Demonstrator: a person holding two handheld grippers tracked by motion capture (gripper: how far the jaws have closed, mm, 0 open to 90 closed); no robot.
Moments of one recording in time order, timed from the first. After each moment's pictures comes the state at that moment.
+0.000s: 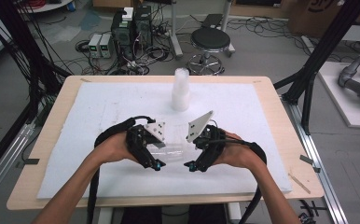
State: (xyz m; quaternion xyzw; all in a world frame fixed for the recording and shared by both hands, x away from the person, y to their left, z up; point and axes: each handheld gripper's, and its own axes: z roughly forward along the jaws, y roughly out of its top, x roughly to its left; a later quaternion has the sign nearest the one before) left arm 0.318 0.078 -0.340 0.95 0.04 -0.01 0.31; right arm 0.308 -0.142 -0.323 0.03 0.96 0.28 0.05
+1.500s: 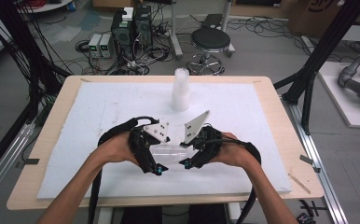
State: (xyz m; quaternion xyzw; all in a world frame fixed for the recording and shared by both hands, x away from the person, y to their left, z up) left arm 0.316 0.073 -0.337 0.94 -0.01 -0.01 0.35; right arm 0.310 -0.134 -0.326 0.01 0.95 0.30 0.03
